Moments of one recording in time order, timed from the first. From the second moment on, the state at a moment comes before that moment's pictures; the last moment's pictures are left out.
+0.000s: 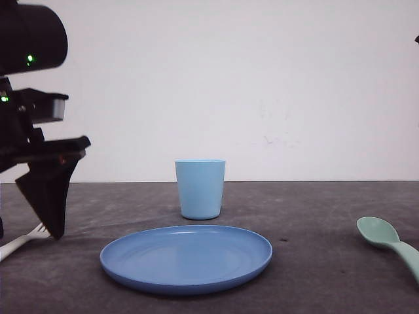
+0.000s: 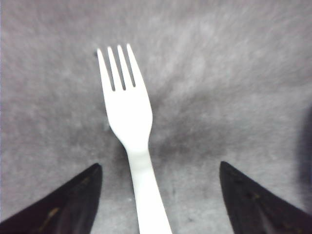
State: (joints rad) left arm -0.45 1.40 0.76 -0.52 -0.05 -0.29; right arm 0.12 0.87 0.70 -0.69 -0.11 0.10
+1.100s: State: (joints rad) left arm -0.45 1.44 0.76 -0.49 -0.10 -0.29; right arm 0.12 0.87 0.70 -0.69 -0.11 0.10
